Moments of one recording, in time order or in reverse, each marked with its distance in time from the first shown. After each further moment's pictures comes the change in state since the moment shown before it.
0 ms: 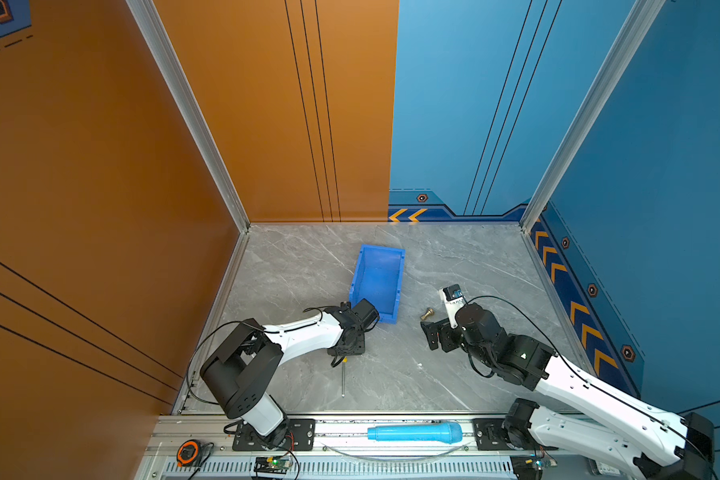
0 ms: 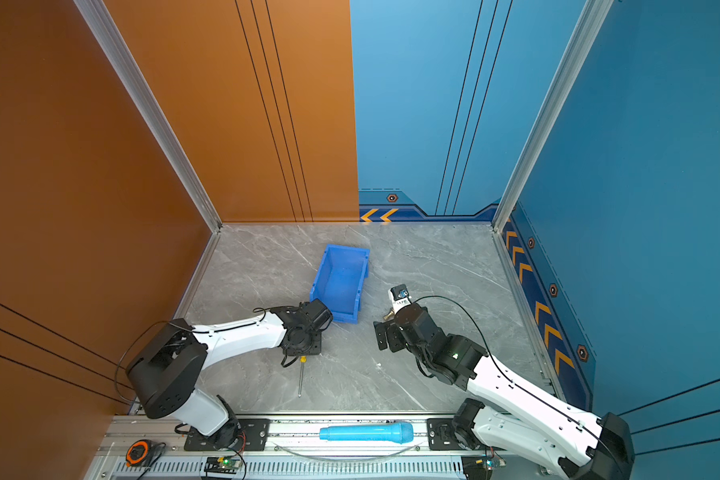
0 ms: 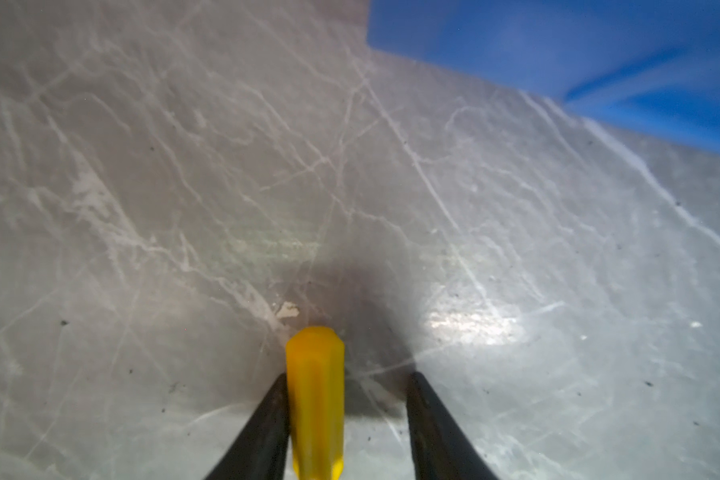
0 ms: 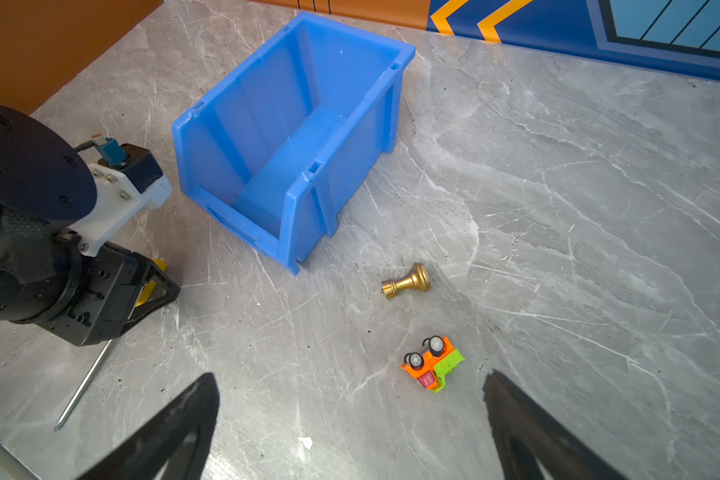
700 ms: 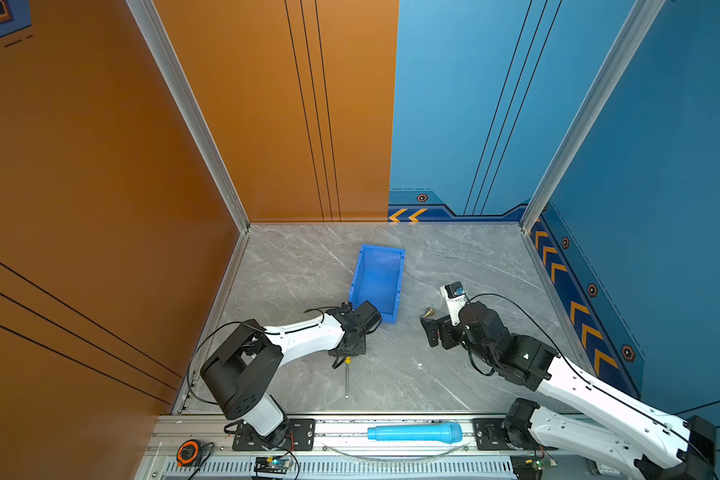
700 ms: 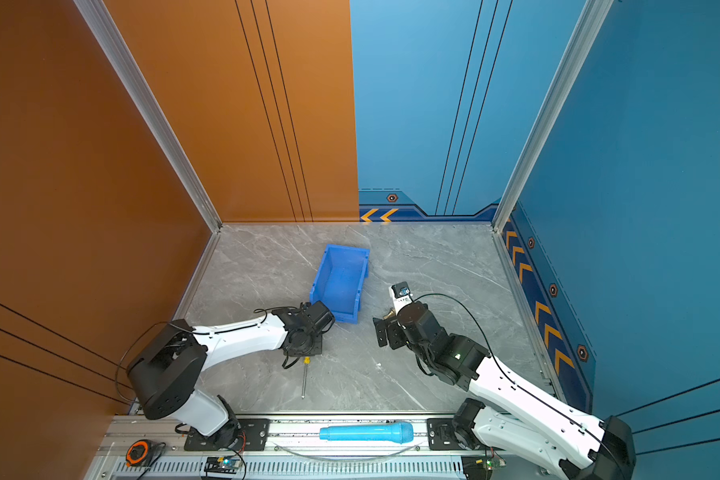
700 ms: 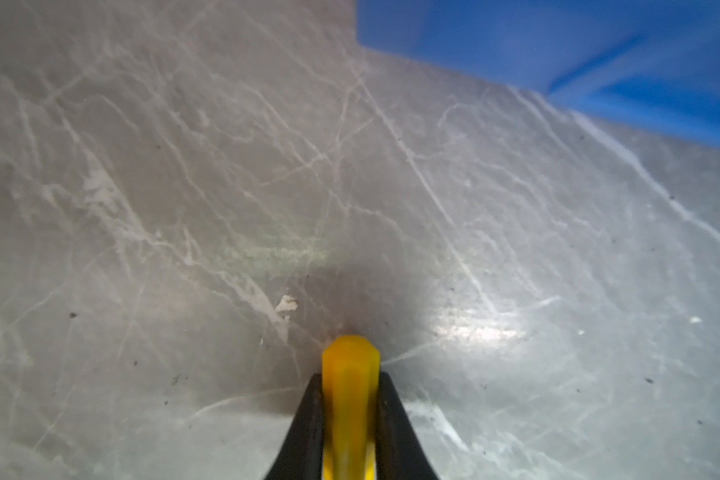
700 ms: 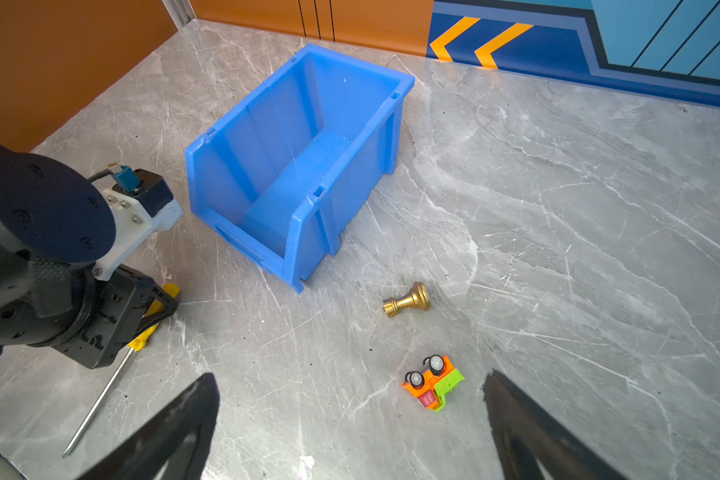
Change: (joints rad) left arm -0.022 -0.016 0.006 -0.029 -0.038 -0.007; right arm -0.016 -0.011 0.001 0.045 0.000 -0.026
